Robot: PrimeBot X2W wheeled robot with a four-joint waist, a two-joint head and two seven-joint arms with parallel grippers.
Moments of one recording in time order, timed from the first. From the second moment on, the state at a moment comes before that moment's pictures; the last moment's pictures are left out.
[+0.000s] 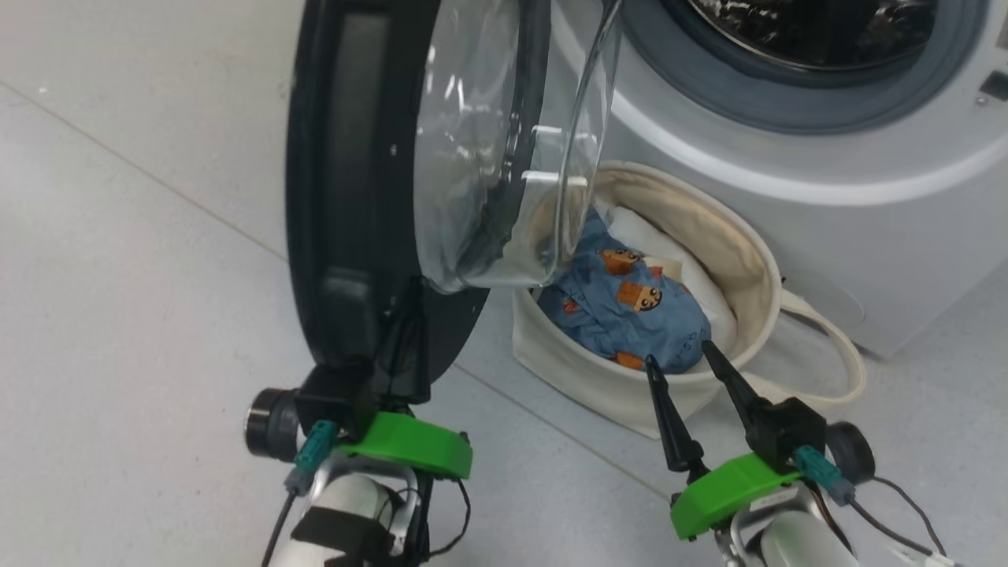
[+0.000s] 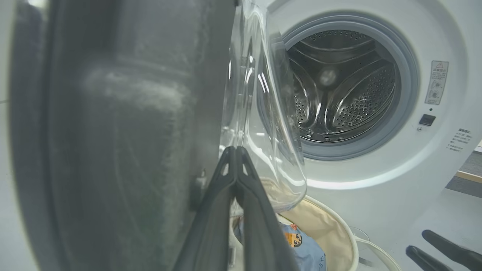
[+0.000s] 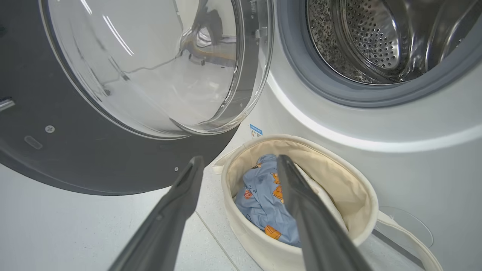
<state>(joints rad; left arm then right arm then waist) -0.36 0.03 -0.44 0.26 -0.30 0.34 -0.26 -0.17 -0.08 0.30 0.31 0.14 0.13 -0.25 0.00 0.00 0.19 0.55</state>
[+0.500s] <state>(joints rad) -0.35 0.03 -0.12 0.21 -0.31 0.35 -0.26 -0.26 -0.19 0.40 0.34 0.15 0.13 -0.25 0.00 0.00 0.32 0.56</state>
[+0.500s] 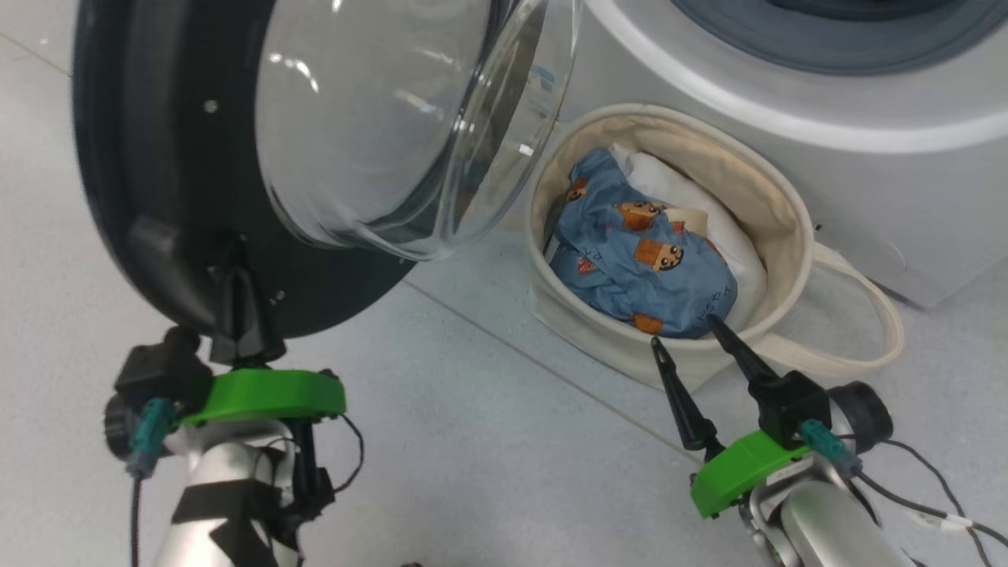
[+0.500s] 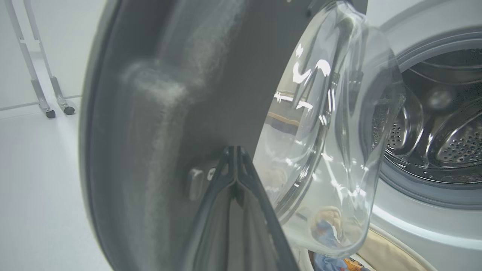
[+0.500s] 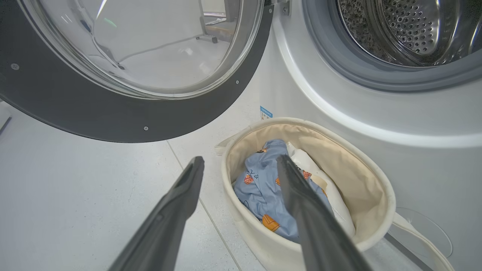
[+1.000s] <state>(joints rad) -0.49 0.03 0.15 0.36 -0.31 0.18 -0.26 -0.31 -0.28 0.42 0.32 0.15 0.13 -0.25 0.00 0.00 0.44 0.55</state>
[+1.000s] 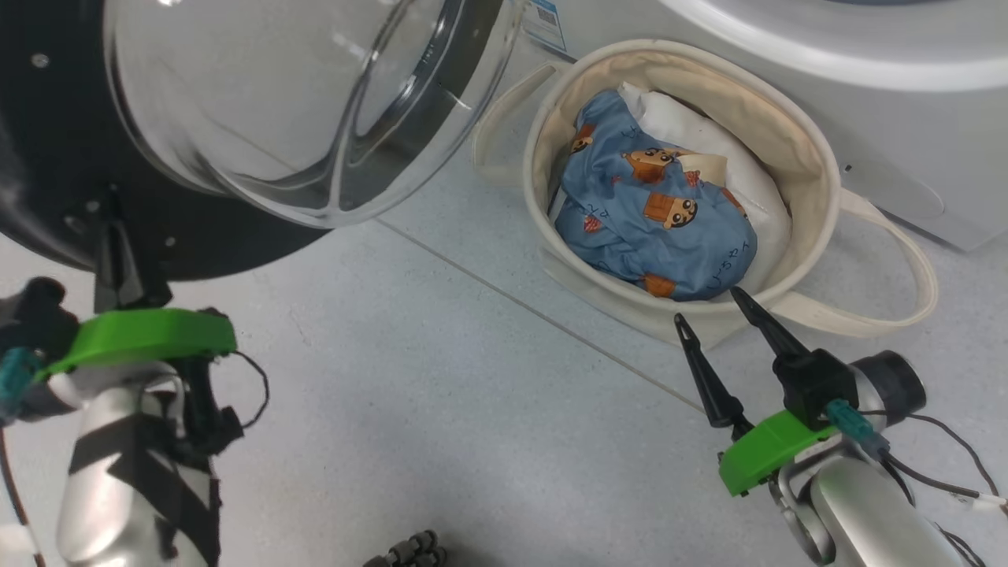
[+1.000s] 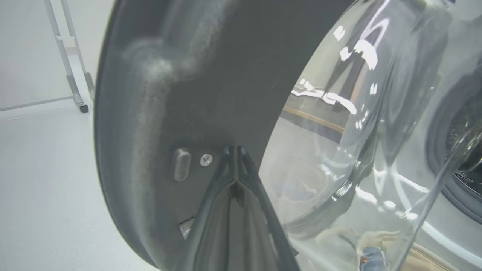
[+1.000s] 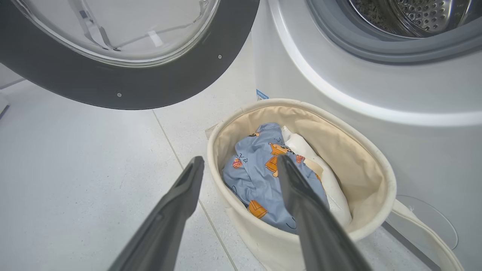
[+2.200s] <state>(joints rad) -0.70 0.07 0.42 0.56 -0.21 0.01 -0.26 -0.31 -0.25 0.35 0.31 0.15 0.13 -0.25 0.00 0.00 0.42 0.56</state>
